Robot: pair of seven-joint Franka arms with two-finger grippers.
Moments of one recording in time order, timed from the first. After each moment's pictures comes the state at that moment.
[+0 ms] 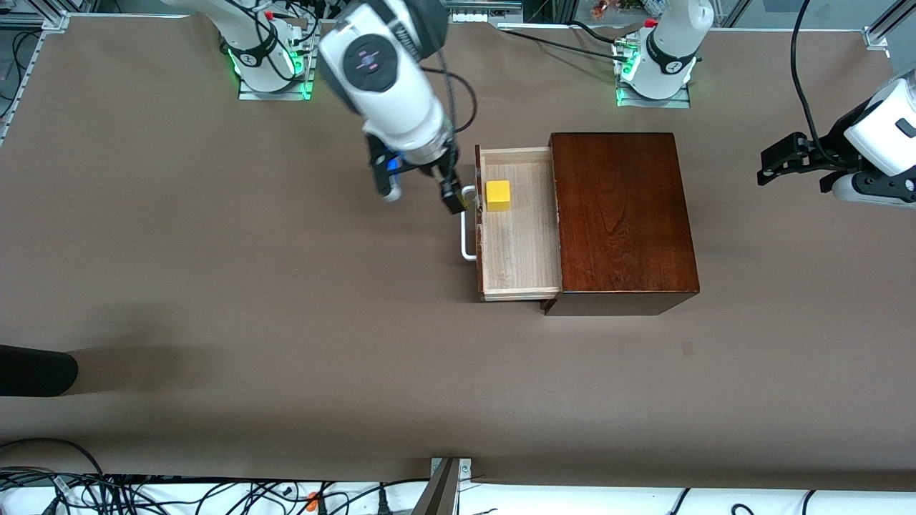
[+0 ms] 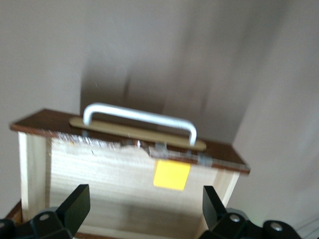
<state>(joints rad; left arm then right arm) 0.01 0.05 -0.05 -1.53 -0.04 1.51 0.04 0.82 0.42 -0.03 -1.50 0.27 2.08 2.04</state>
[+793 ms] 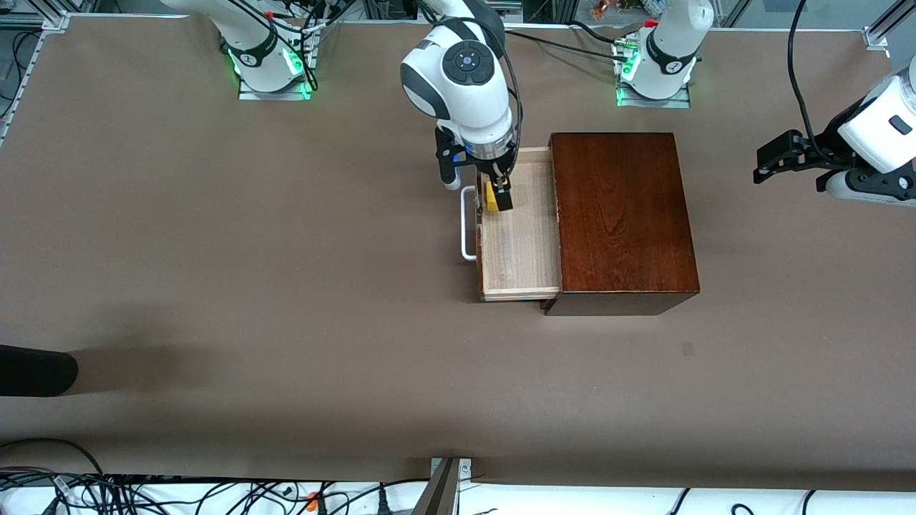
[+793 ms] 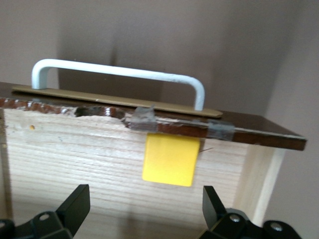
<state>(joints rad) 0.00 0.05 -0.05 -1.53 -0.04 1.51 0.04 0.94 0.60 -0.03 -1.42 0.12 2.22 2.28</state>
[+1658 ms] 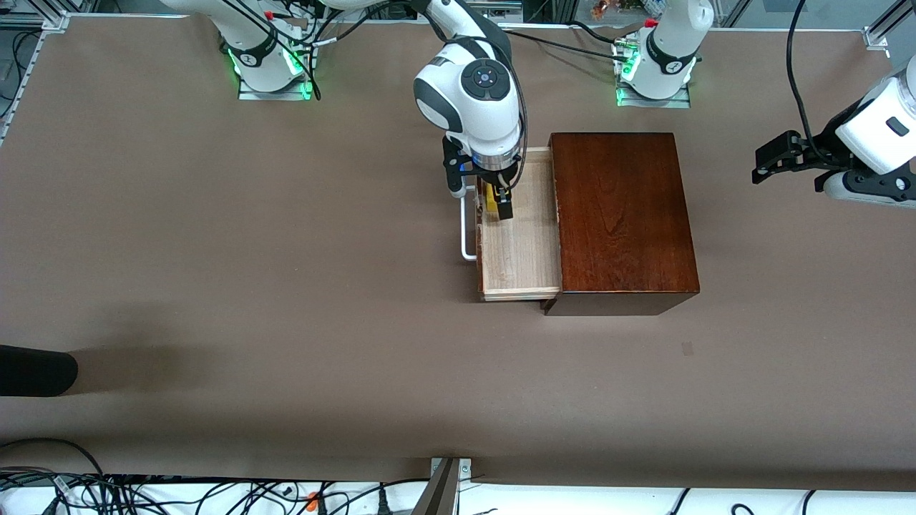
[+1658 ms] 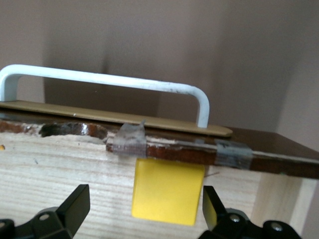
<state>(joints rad) 0.00 0.05 -0.05 -1.53 -0.04 1.51 0.04 0.97 0.68 -0.05 -1.40 0.07 2.22 2.32</state>
